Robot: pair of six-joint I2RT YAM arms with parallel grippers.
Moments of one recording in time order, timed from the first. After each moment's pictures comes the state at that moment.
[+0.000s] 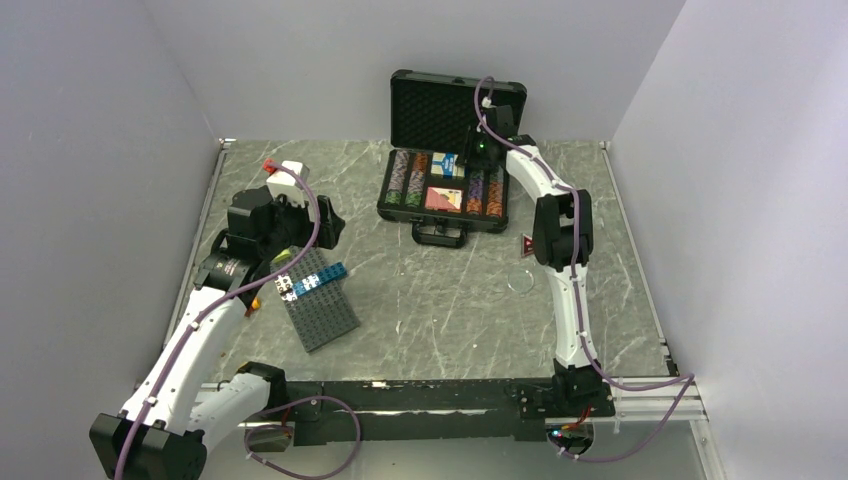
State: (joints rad) left arm -0.25 0.93 0.91 -0.36 0.15 -0.15; right arm 0.23 2.44 2.15 -0.43 -0.24 0.37
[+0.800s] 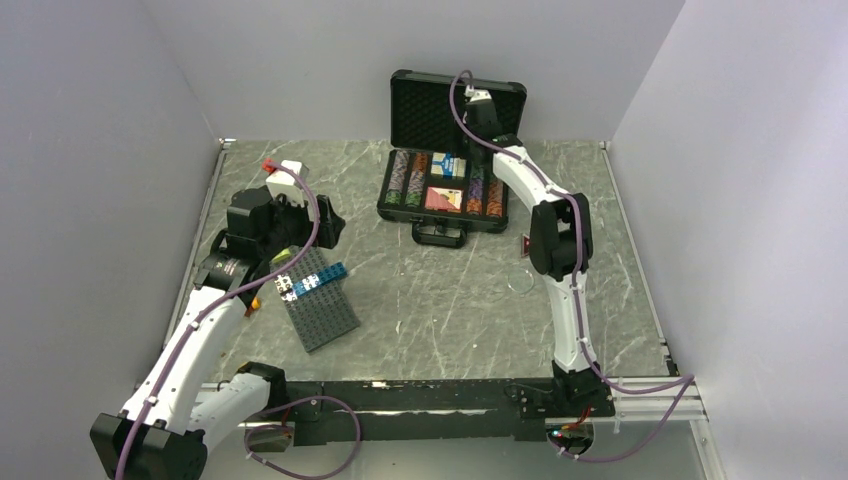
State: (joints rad) left arm -0.24 0.93 0.91 -0.36 0.17 -0.15; right arm 0.33 2.29 2.02 -0.32 0.07 0.24
